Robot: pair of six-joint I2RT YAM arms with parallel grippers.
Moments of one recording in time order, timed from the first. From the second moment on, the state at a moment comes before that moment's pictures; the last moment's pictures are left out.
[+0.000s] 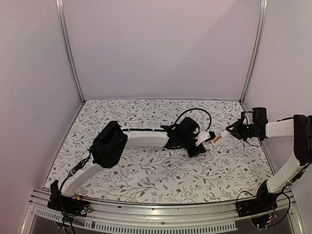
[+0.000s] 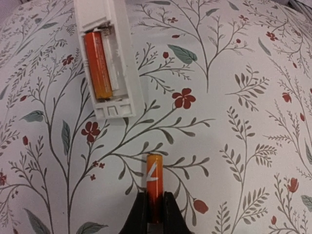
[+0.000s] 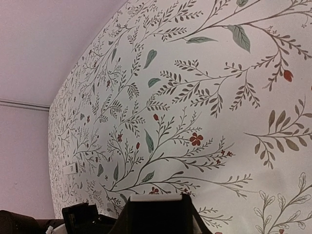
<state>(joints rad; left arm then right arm) -1.03 2.67 2.16 -0.21 0.28 0.30 -0.05 1.54 0.71 0.08 -0.52 0.56</state>
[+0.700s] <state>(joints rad) -0.98 2.05 1.35 -0.48 0.09 0.21 0.06 1.51 0.71 0.02 -0.63 0.53</state>
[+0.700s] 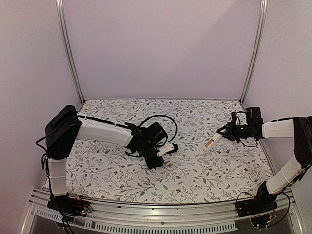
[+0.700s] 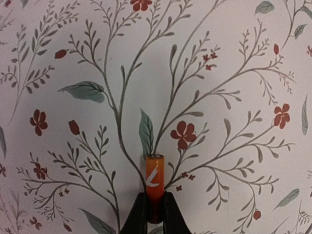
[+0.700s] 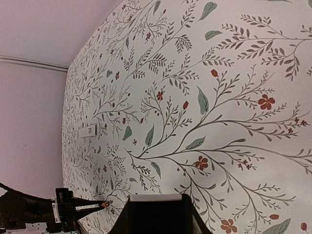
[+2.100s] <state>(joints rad) -1.00 1.83 1.31 -0.41 0.12 -0.13 0.40 1.78 0.67 0.64 -0.83 0.85</state>
